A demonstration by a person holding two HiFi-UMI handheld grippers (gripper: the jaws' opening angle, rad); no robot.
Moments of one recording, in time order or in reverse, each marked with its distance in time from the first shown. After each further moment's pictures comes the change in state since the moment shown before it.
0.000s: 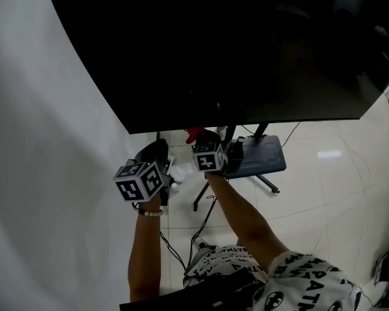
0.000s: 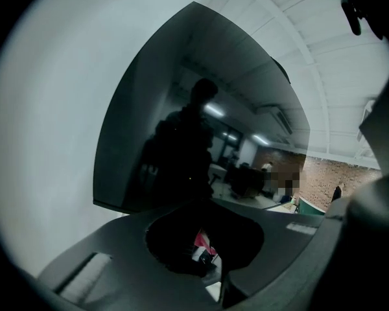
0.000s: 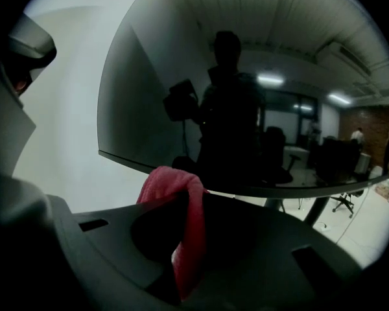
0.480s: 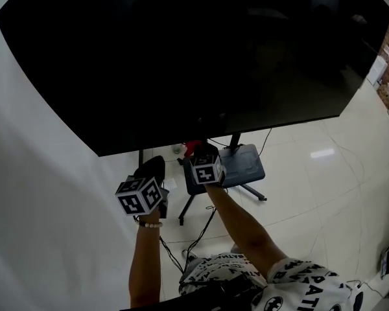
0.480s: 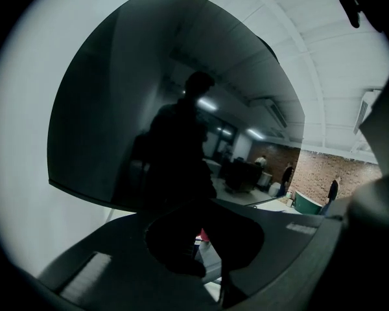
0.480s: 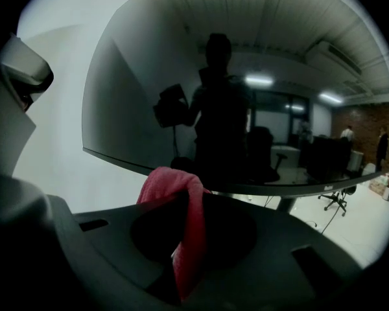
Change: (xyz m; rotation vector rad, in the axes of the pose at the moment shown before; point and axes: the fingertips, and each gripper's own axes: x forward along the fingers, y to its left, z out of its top) left arm 0.067 -0.103 -0.042 0.029 0.047 -0.029; right arm -0.043 -0.131 -0.017 0.039 -0.015 -0.036
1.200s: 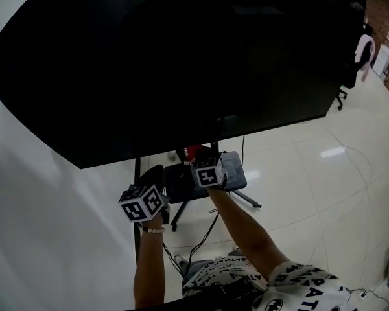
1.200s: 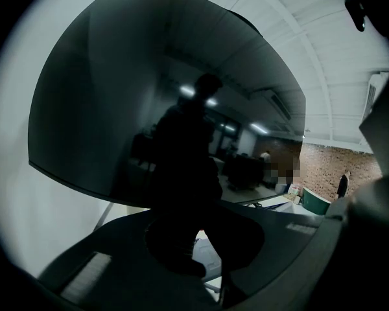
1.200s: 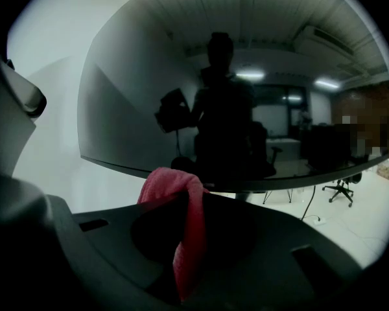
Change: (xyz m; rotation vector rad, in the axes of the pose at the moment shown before) left arm 0.076 -0.140 -0.037 0.023 0.007 0.068; right arm -0.036 -0.158 -0.023 0.078 -0.008 0.063
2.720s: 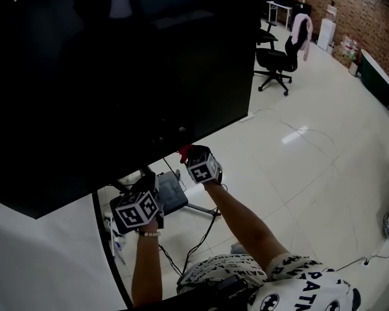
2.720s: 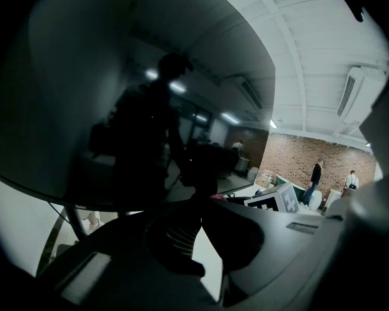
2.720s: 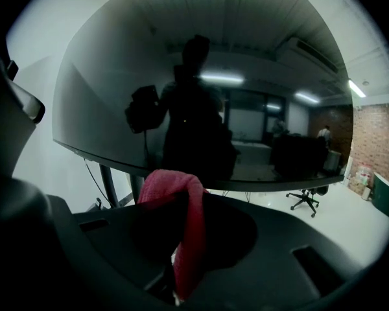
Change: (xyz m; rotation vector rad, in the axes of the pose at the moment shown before) left arm 0.149 -0.236 -0.060 0.093 0.085 -0.216; right arm -0.074 -0.308 -0.039 -0.057 0.028 -0.190
